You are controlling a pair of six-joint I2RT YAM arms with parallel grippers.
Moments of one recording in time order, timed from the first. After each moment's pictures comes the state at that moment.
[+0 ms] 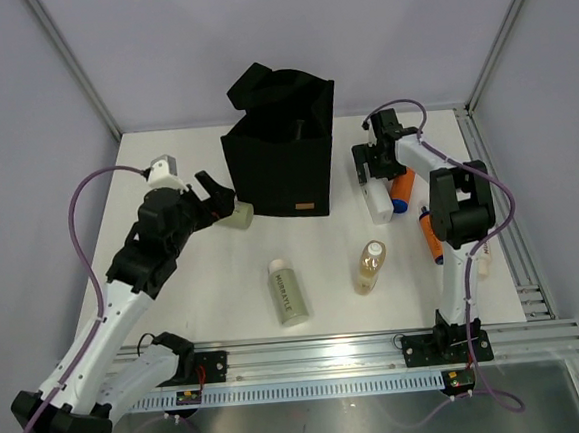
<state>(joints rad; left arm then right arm) -0.44 0.90 0.94 -0.39 -0.18 -0.60 0.18 2.10 1.62 -0.58 0.01 0.04</state>
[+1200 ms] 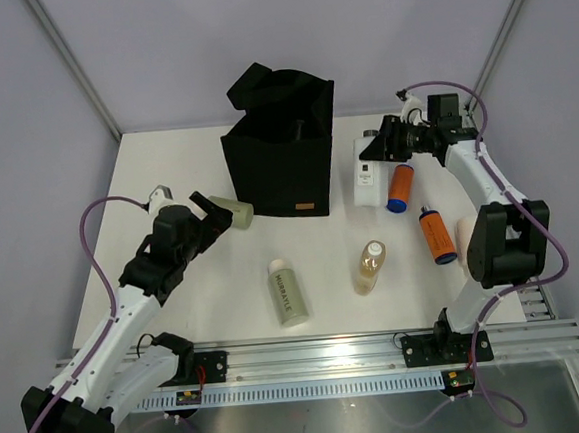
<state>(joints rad) -0.40 0.86 0.73 -0.43 -0.23 -0.92 0.00 1.75 1.42 -0.45 -0.78 0.17</state>
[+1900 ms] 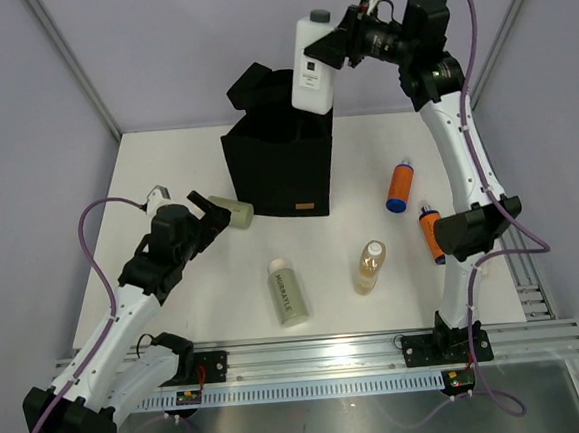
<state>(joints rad) -0.38 0.87 0.73 -0.43 -0.21 -0.94 0.21 1.94 2.37 -0.36 -0.83 0.41</state>
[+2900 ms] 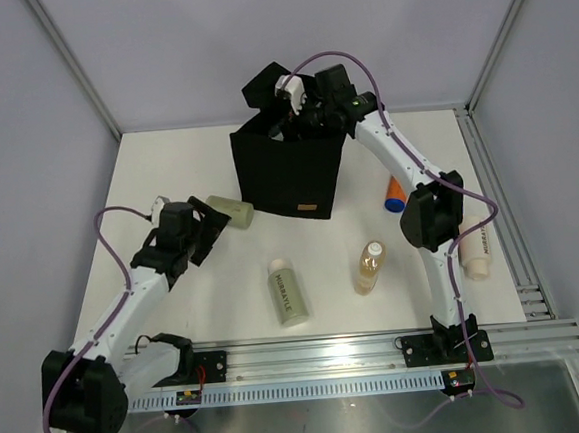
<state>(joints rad) -0.29 1.00 0.66 -0.36 -0.12 -1.07 0.44 2.21 2.24 -0.69 -0.58 -0.41</state>
